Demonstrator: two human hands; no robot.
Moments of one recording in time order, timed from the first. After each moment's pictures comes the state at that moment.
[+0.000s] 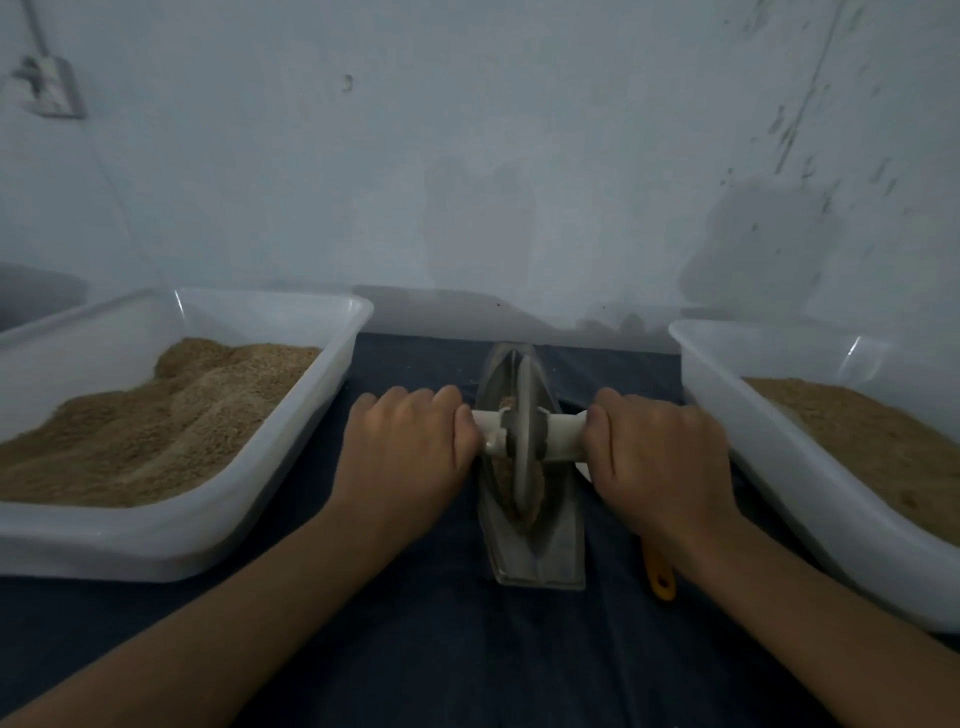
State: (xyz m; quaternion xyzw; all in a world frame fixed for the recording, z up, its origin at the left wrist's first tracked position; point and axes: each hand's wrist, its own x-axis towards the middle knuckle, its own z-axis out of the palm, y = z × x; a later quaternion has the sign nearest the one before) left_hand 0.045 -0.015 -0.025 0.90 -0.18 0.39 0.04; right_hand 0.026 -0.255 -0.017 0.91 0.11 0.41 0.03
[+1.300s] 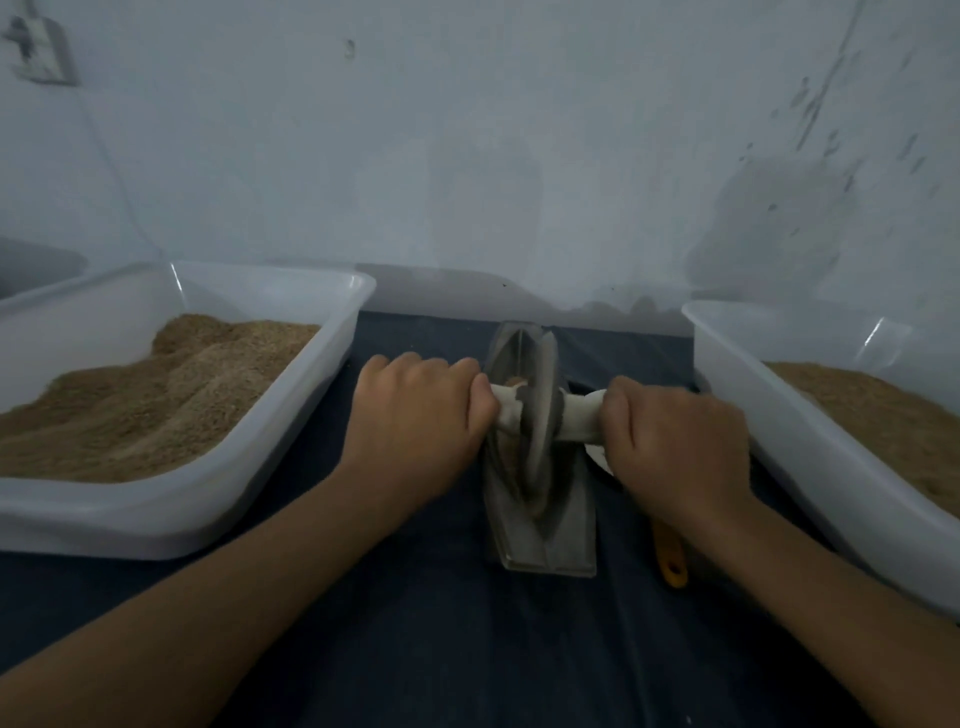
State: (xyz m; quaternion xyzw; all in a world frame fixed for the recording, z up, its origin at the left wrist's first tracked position) left_hand 0.057 -0.024 -0.021 0.90 -0.16 0.40 0.01; right_hand 0.028 -0.257 -0.021 0.92 0.08 0.39 -0.02
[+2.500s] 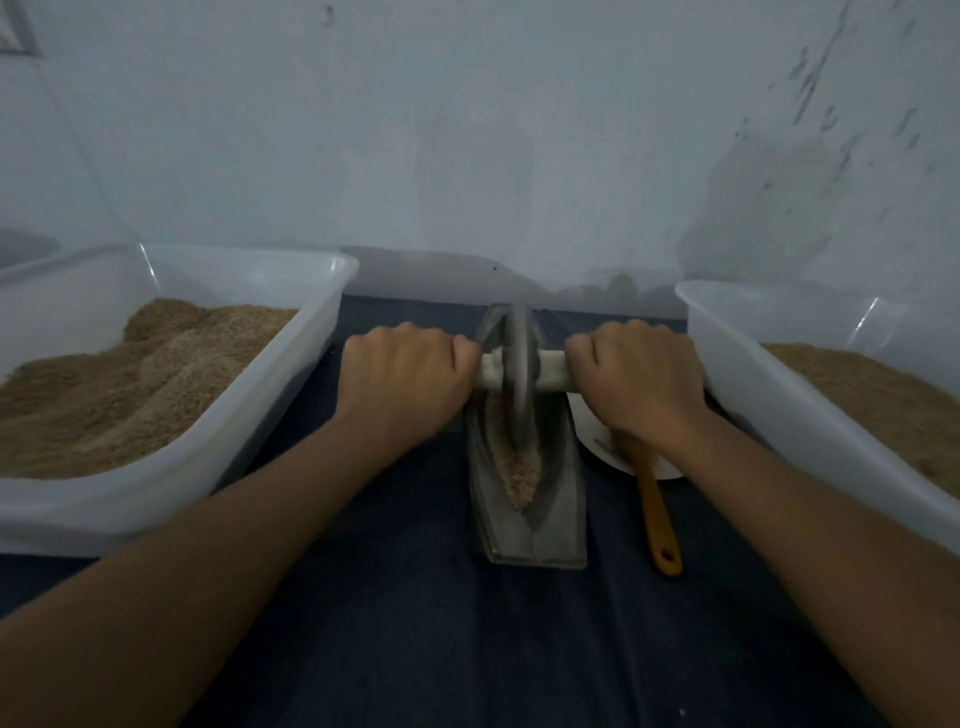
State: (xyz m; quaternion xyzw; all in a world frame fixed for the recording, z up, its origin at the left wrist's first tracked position) left_hand 0.089 -0.022 -0.021 0.91 -0.19 0.34 -0.13; right_hand 0.089 -0.257 -0.006 0.94 0.08 0.31 0.10
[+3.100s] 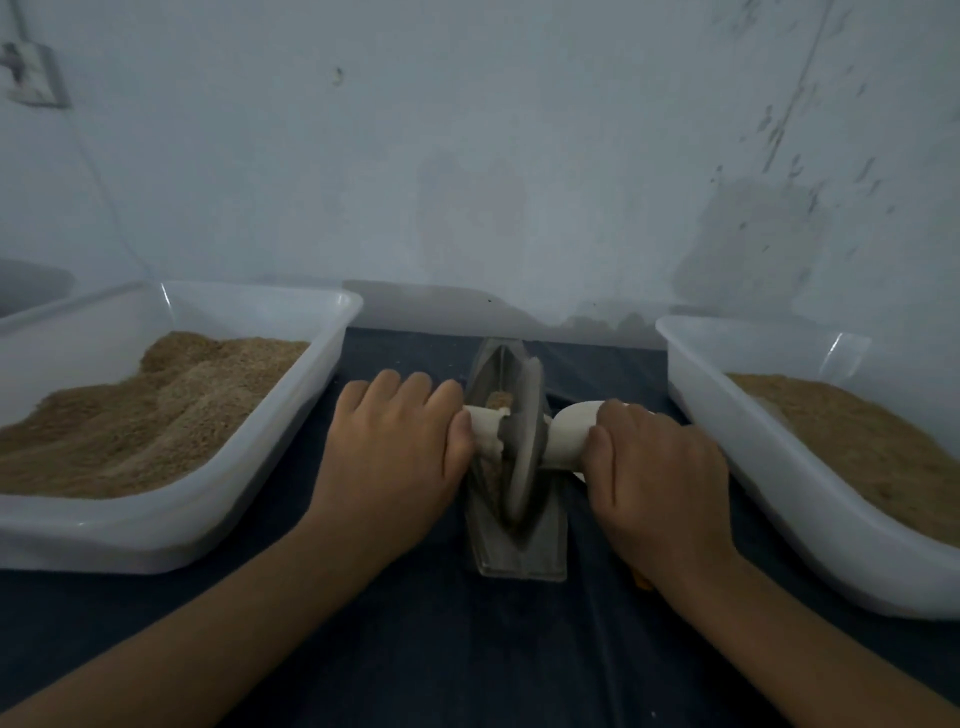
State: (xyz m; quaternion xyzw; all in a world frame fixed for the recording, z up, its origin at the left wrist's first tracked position) left_hand 0.031 -0.018 -0.026 0.89 -0.18 0.42 0.03; right_hand 0.005 -0.256 -0.032 0.88 0.11 0.45 -0.07
